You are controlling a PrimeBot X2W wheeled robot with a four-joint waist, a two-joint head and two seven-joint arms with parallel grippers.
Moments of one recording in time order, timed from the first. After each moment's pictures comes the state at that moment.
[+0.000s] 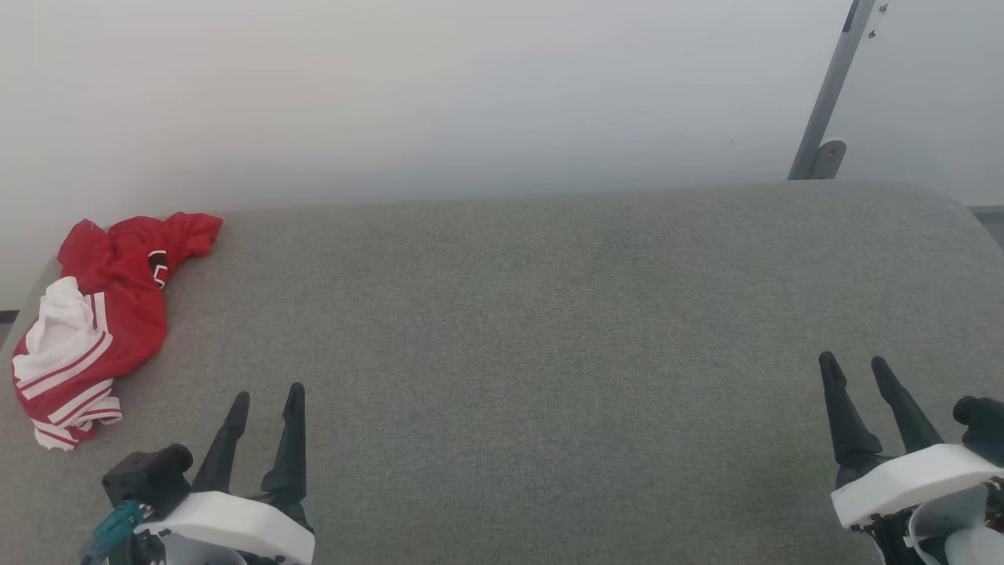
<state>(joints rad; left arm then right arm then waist) -0.02 0.18 -0.03 0.20 -0.53 -0.08 -0.19 -0.08 -0.26 0.03 0.26 0.62 0.13 -0.17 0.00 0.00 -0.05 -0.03</state>
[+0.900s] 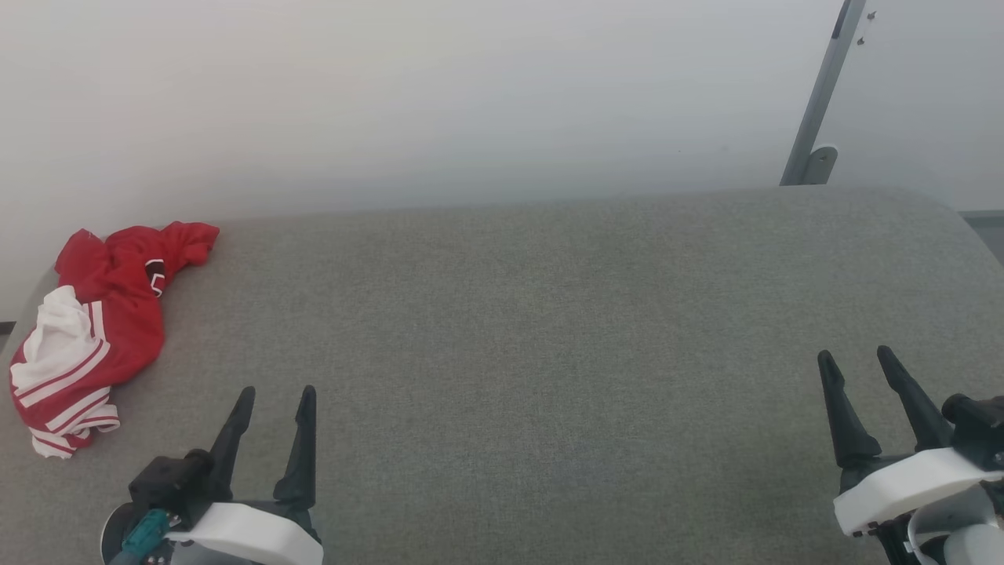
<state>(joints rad) 0.00 0.17 -0.02 0.19 -0.33 -0.10 -0.25 -0.07 -0.29 0.05 0.23 0.43 0.13 -0.22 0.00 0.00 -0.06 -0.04</state>
